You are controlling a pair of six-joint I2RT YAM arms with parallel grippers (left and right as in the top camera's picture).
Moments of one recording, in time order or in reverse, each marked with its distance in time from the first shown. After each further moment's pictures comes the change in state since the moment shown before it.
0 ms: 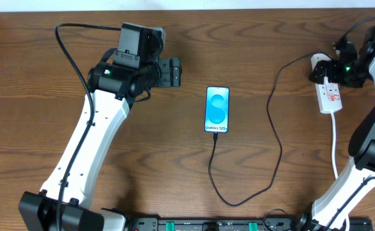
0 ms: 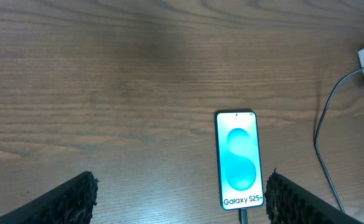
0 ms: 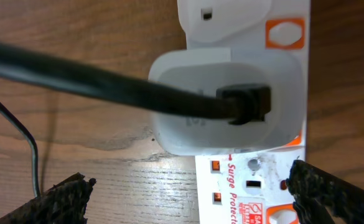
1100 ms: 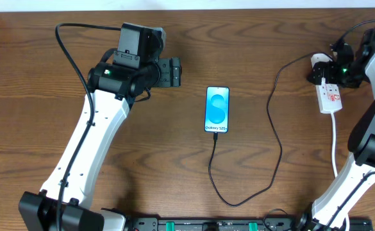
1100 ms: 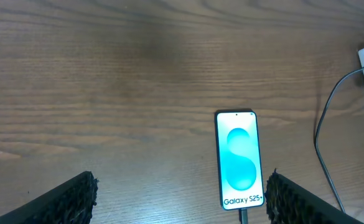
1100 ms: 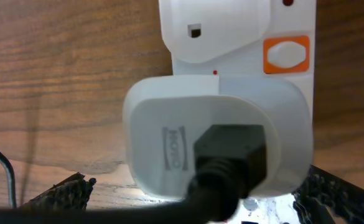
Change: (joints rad) left arm 0.000 0.000 0.000 0.000 0.000 0.002; right arm -0.003 0.052 -0.007 0.074 -0.016 -0.002
